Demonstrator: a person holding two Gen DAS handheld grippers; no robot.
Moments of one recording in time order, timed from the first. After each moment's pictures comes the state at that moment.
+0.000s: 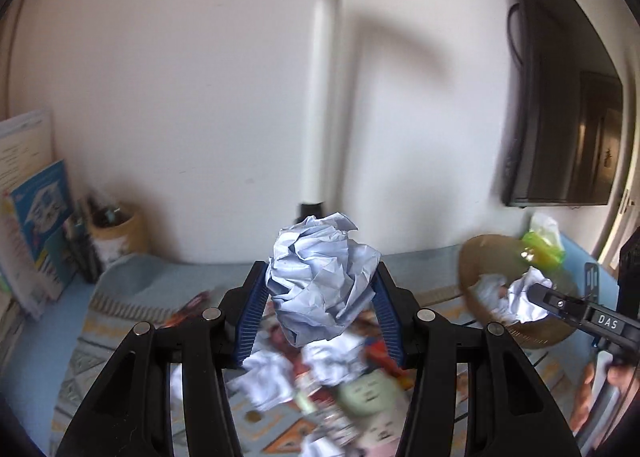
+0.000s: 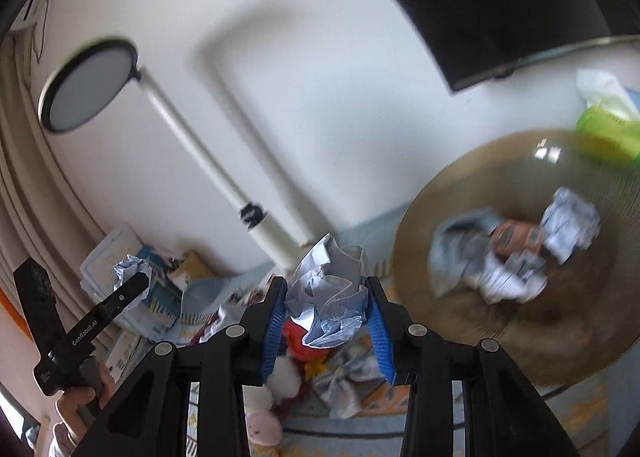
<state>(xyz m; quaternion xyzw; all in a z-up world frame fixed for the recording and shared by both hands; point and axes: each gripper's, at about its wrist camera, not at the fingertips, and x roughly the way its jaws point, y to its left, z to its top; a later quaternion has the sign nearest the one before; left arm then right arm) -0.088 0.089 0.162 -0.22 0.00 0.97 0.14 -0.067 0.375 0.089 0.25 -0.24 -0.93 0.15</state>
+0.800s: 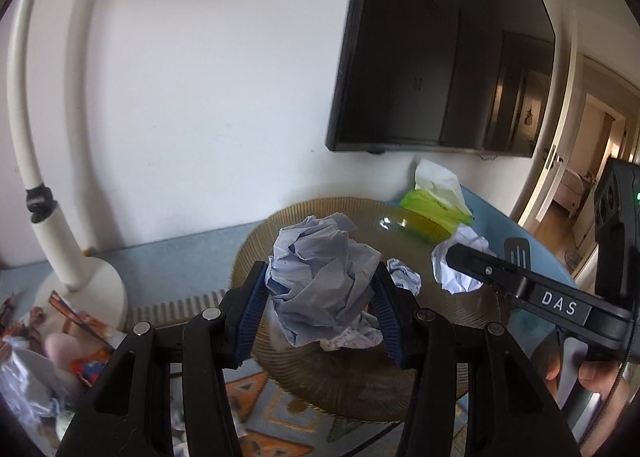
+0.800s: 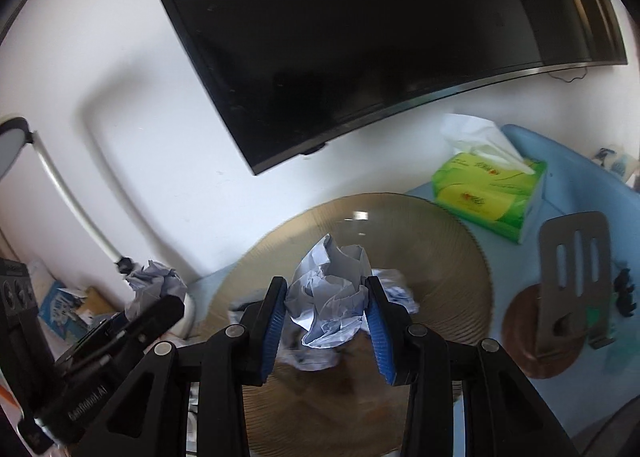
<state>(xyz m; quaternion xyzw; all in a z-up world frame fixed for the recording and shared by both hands) -0.120 0.316 0.104 -0.28 0.02 0.91 0.31 -0.081 0.495 0.091 0.28 -0.21 -0.94 -0.02</state>
